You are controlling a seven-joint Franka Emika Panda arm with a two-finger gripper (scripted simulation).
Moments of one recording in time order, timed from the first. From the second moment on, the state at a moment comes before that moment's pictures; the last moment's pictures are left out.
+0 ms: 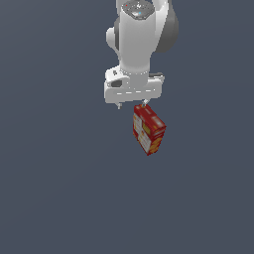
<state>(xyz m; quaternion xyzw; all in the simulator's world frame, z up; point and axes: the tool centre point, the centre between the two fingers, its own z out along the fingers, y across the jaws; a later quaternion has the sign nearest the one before) -0.077 0.020 0.265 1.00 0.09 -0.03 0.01</state>
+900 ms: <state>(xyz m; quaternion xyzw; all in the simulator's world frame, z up) -0.073 0.095 0.241 0.97 0.23 0.00 0.00</state>
